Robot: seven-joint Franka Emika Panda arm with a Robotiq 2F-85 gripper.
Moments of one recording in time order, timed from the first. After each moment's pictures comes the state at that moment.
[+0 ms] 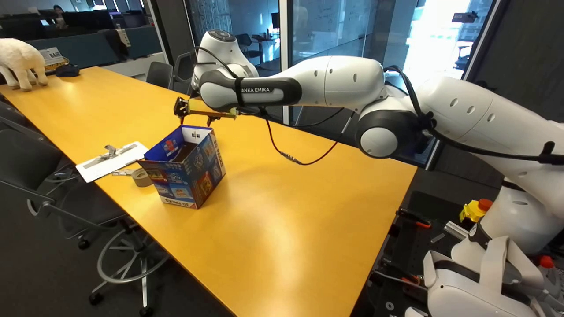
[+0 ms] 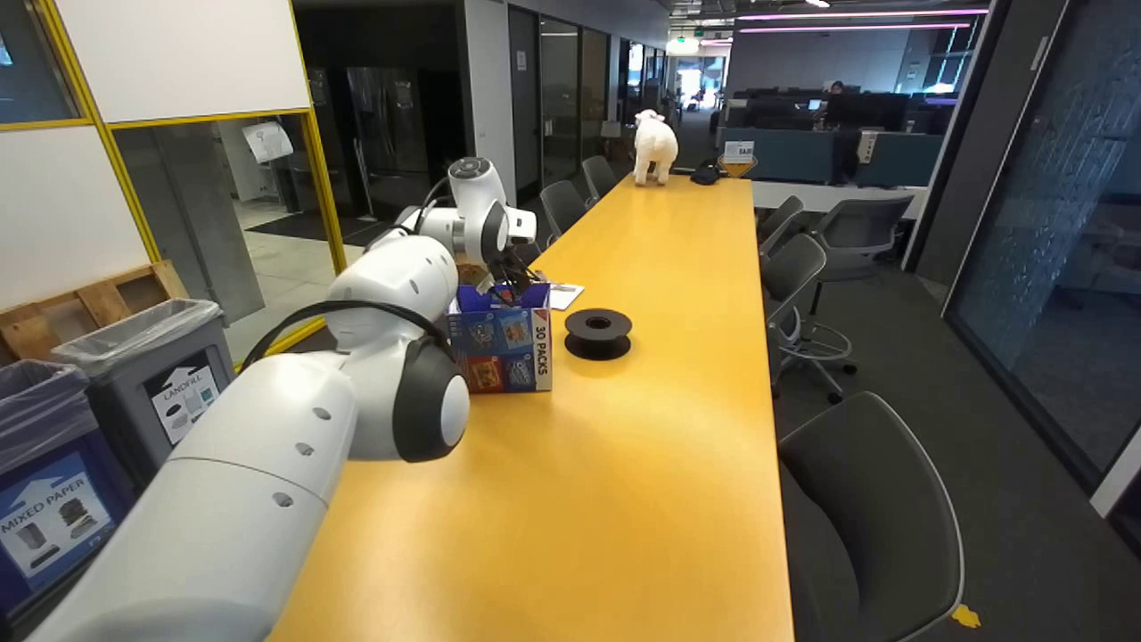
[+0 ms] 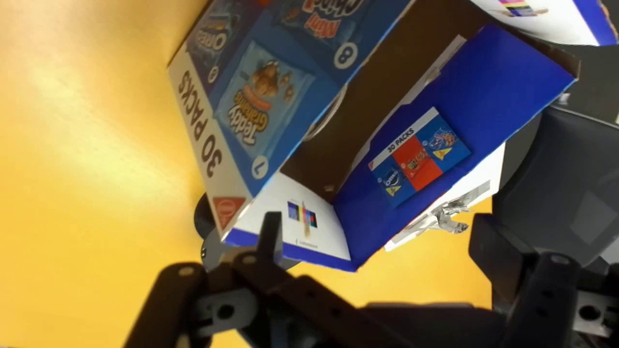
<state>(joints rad) 0.19 1.19 -0.04 -0.45 -0.01 2.23 0.71</state>
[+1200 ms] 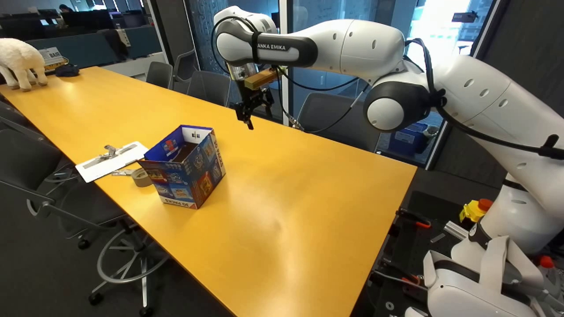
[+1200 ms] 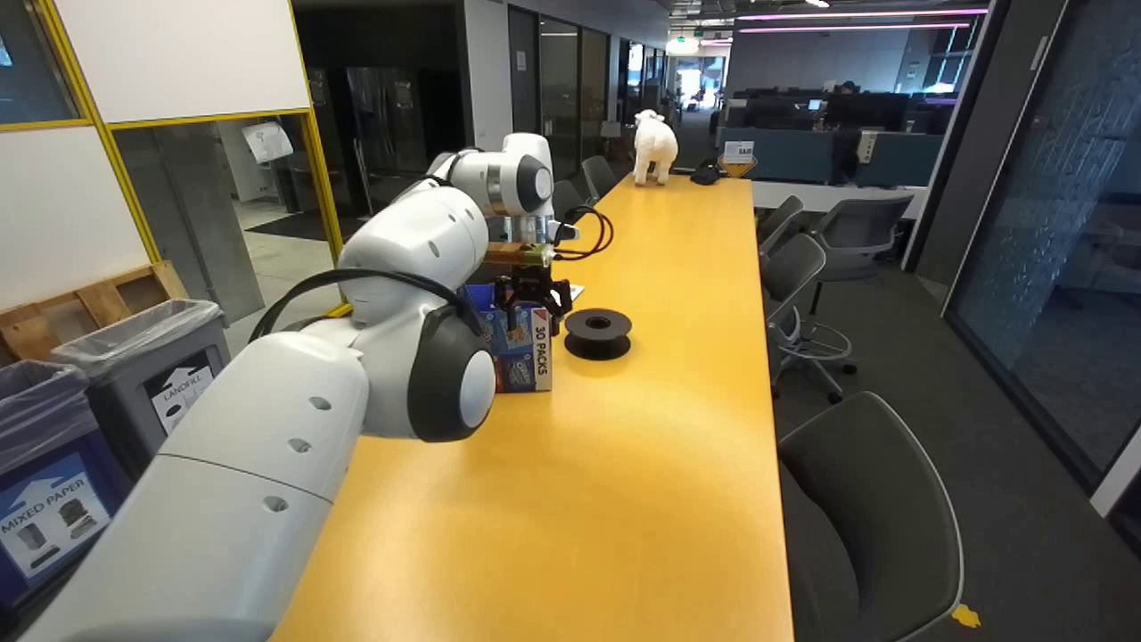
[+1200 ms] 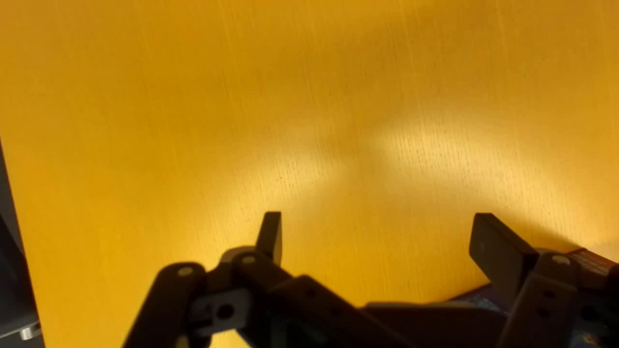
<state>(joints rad) 0.08 1.05 -0.06 -0.45 -0.05 1.31 0.18</state>
